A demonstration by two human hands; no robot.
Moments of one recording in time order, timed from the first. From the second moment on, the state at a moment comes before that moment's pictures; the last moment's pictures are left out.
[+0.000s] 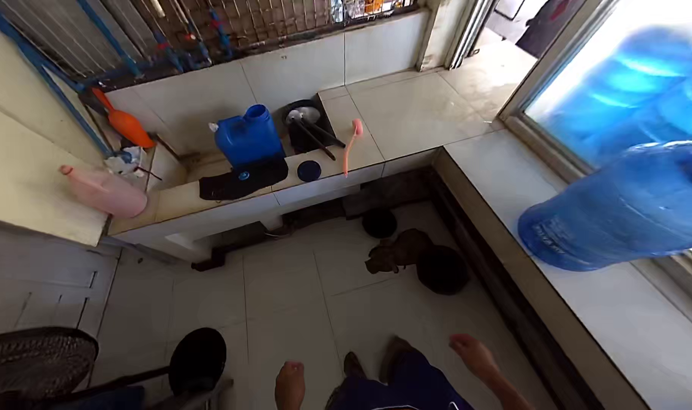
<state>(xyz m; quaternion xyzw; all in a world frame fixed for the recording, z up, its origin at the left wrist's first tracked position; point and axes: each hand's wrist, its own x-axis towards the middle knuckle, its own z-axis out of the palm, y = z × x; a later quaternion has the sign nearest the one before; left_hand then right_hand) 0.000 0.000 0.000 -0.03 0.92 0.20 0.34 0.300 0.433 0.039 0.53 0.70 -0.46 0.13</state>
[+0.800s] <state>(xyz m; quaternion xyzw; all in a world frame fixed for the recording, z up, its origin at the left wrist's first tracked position) -1.053 0.586 0.320 0.23 0.92 0.26 -0.16 -0.484 0.745 0.040 0.59 0.74 -0.32 -0.04</state>
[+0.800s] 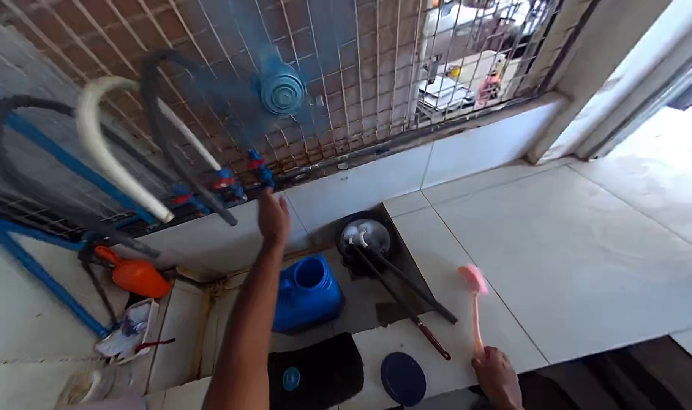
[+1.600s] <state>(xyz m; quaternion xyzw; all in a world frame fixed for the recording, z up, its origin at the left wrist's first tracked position) -1.205 0.665 0.328 -0.09 0.72 0.64 -0.26 -0.814 0.759 0.111 0.51 0.81 -0.27 0.07</state>
